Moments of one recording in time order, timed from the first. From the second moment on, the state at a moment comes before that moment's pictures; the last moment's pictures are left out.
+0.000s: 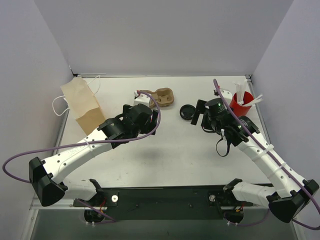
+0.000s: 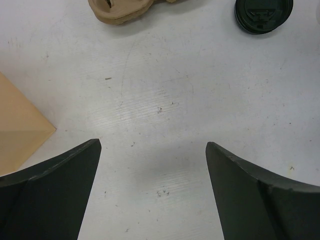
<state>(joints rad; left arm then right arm) -0.90 1.30 1.25 -0.69 -0.54 -0.47 0.60 1.11 1.18 -0.83 0.42 0.63</state>
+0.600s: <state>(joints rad) -0.88 1.29 1.25 -0.71 -0.48 -0.43 0.43 1.41 1.40 -0.83 0.37 0.51</state>
